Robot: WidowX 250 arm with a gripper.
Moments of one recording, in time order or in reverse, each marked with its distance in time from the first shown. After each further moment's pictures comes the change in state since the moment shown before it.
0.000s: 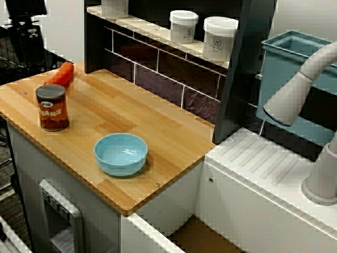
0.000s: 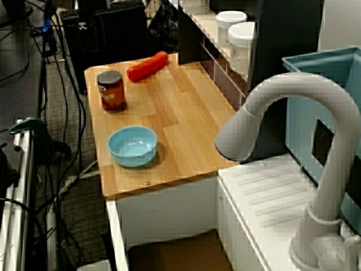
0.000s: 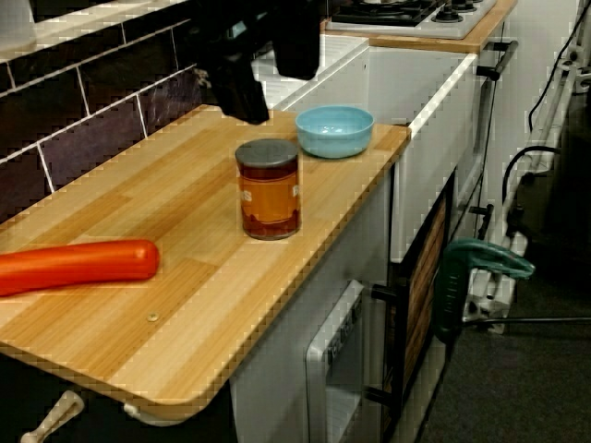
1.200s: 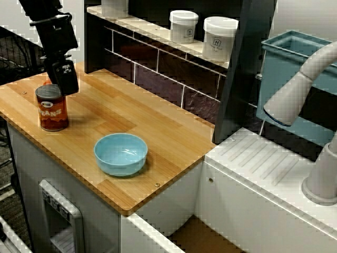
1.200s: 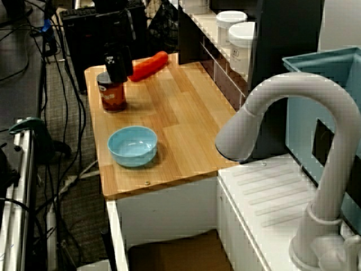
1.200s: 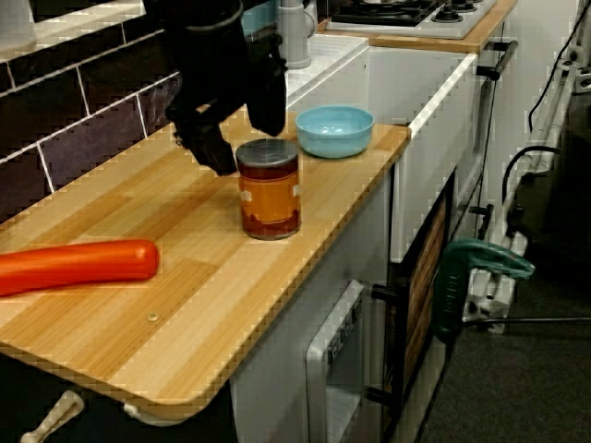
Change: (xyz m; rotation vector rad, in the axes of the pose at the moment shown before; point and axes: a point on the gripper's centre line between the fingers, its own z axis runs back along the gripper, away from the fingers) arm 0.043 0.000 -0.055 -0.034 -0.080 -0.068
